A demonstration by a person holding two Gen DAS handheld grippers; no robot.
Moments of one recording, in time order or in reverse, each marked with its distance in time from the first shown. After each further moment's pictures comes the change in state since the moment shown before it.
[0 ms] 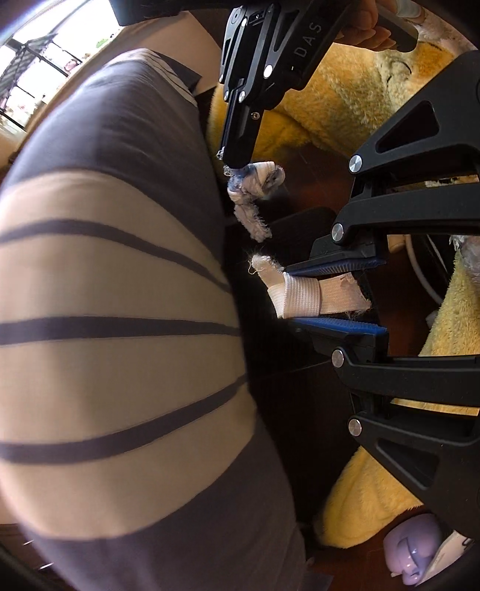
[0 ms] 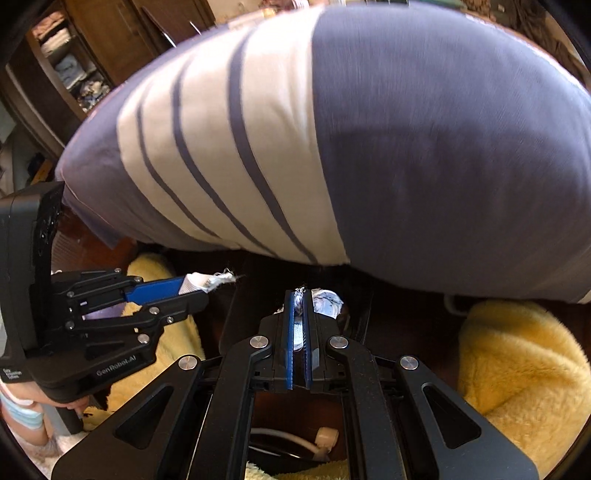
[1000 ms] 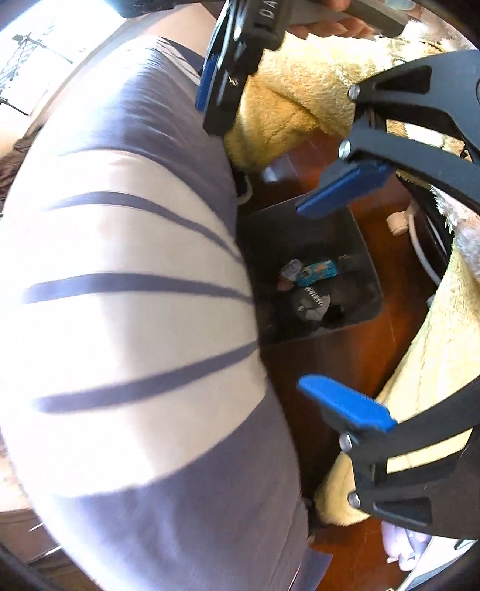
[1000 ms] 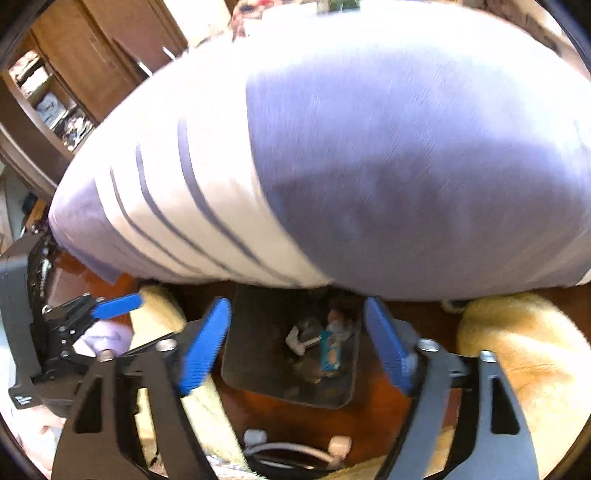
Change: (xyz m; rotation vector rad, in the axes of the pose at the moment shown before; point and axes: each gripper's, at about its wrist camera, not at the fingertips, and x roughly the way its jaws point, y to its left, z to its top) left arm -0.037 0.011 0.010 -0.007 -0.070 0.097; right arm -0.036 -0.024 0.019 0.114 -0.091 -0.021
